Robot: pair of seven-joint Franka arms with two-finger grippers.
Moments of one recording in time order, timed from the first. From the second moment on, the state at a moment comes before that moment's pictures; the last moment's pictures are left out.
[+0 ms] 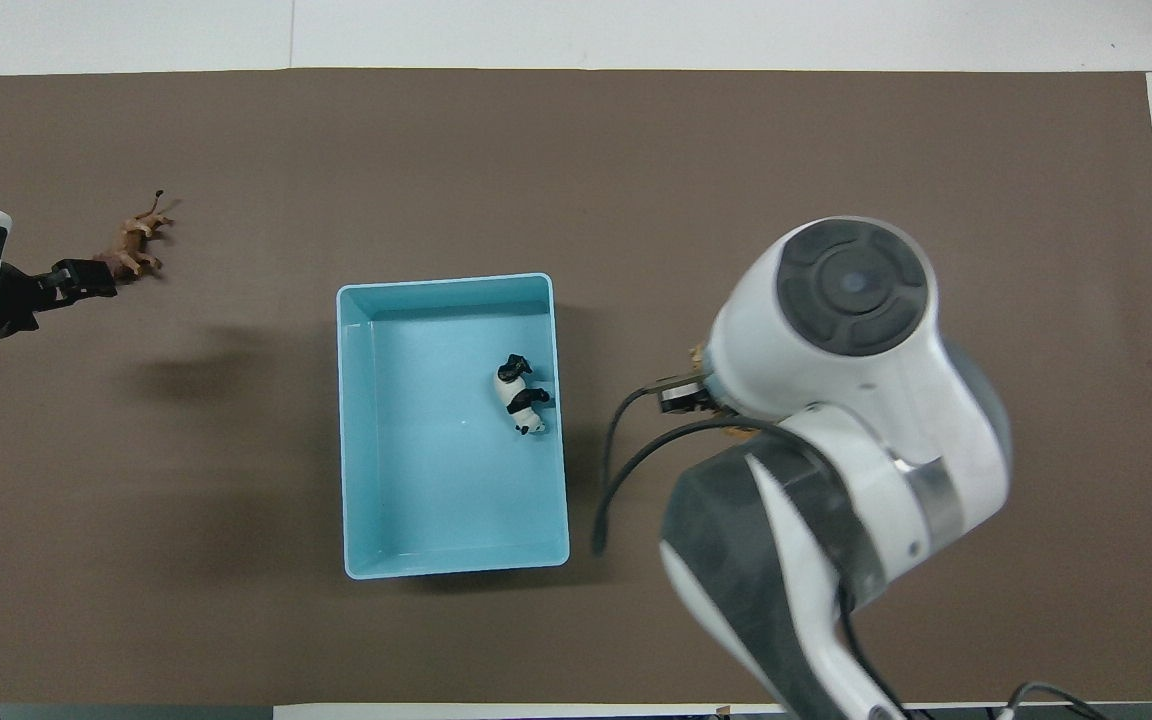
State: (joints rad) left arm 0.19 0.15 -0.02 -2.04 0.05 2.40 -0.22; right arm 0.49 0.08 0.06 -1.79 0.03 1.82 0.37
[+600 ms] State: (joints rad) left arm 0.26 0.19 -0.02 -2.03 0.04 2.42 -1.18; right arm 0.86 0.43 0.05 -1.66 0.04 2.17 0.85
